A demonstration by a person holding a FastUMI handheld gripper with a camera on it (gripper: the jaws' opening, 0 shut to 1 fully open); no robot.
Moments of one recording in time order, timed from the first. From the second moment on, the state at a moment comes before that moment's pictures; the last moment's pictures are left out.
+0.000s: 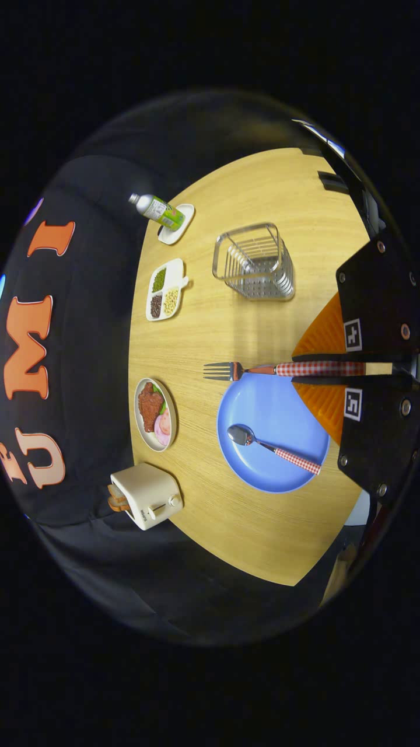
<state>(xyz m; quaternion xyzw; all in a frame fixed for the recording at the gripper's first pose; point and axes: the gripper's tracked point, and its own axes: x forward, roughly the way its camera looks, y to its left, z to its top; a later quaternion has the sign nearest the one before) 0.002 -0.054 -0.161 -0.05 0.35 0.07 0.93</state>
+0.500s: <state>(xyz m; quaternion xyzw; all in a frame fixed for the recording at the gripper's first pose) -0.011 -0.150 -0.130 -0.07 0.44 0.03 0.89</state>
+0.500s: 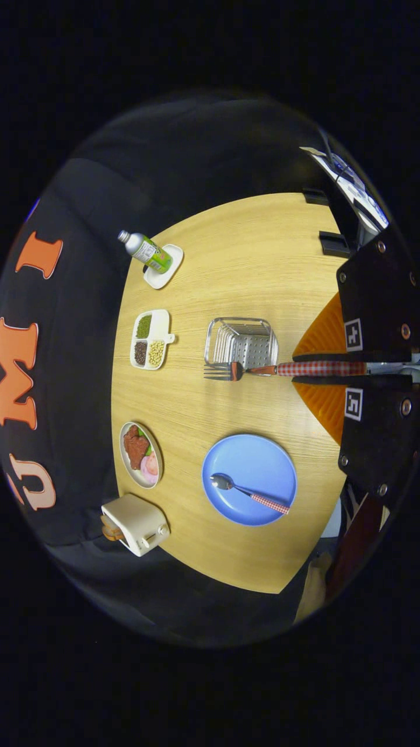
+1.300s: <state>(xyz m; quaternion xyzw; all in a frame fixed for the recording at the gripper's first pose) 0.031 -0.178 -0.142 -0.11 0.60 0.06 0.79</state>
